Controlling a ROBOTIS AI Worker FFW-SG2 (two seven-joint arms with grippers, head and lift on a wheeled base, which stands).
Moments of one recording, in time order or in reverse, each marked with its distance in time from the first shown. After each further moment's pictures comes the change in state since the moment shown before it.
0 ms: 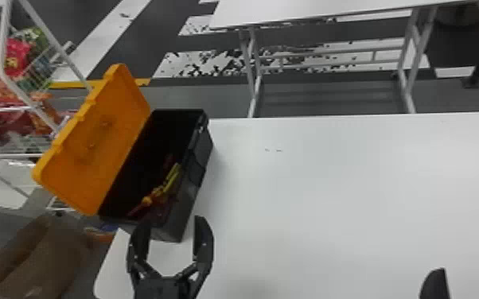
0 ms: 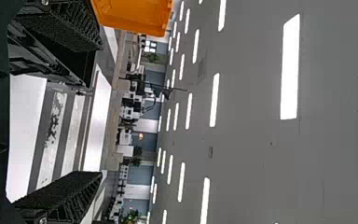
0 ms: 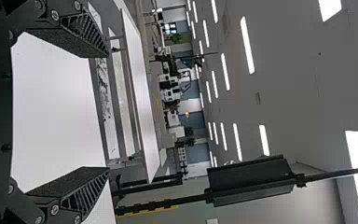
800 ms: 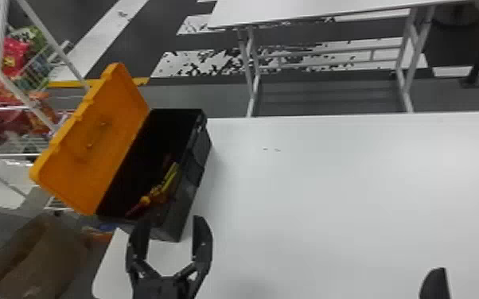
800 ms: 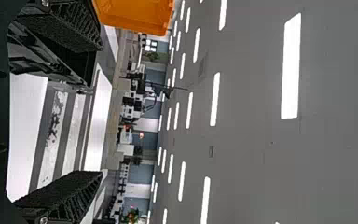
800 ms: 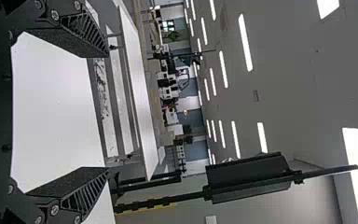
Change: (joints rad) left arm -0.001 0.006 -0.006 0.004 0.003 -0.003 0.002; right arm -0.001 0.001 0.000 0.006 -0.001 -0.013 -0.008
